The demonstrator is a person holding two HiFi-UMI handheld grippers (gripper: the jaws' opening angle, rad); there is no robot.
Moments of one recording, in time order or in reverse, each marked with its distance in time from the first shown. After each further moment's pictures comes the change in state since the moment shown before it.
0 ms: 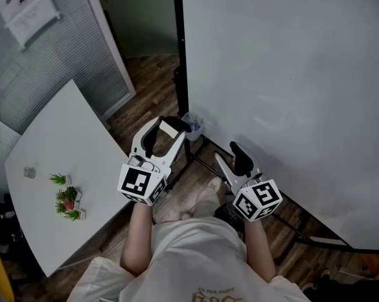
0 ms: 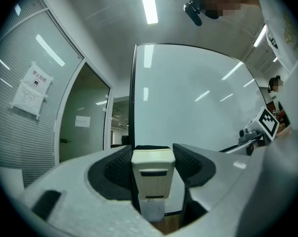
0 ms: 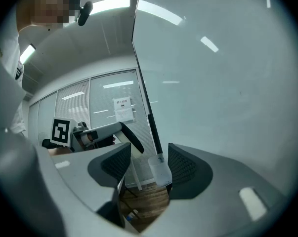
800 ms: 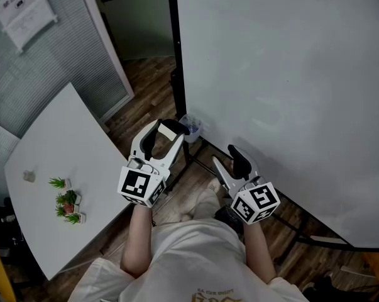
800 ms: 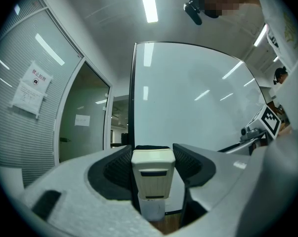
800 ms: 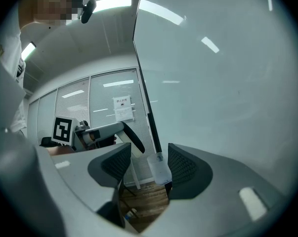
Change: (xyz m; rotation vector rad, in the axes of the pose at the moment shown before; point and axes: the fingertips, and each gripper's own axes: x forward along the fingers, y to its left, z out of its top) left arm 0.003 0.000 -0.007 0.002 0.013 -0.002; right arm -0.002 0.000 -0.004 -0.014 0.006 -0.009
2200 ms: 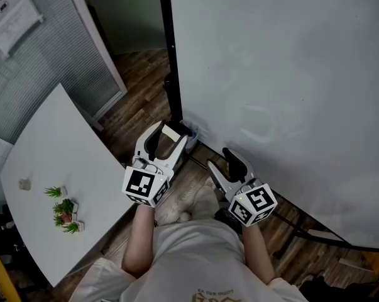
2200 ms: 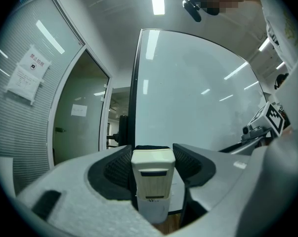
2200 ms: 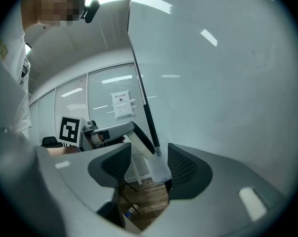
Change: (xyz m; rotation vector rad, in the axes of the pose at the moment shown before) left arm 0.043 0.014 -0.039 -0.057 0.056 -0.041; right arm 0.031 -0.015 -0.019 0.027 0.061 0.010
